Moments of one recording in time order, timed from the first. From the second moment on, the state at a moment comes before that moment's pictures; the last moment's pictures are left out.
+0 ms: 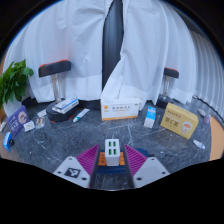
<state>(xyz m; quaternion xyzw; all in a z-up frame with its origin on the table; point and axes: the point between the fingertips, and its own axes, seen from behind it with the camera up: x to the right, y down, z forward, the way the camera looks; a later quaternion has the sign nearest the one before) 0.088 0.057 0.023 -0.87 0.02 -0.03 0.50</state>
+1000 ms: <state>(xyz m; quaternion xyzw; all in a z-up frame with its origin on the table) 0.250 0.043 0.003 -0.88 0.06 0.07 0.46</state>
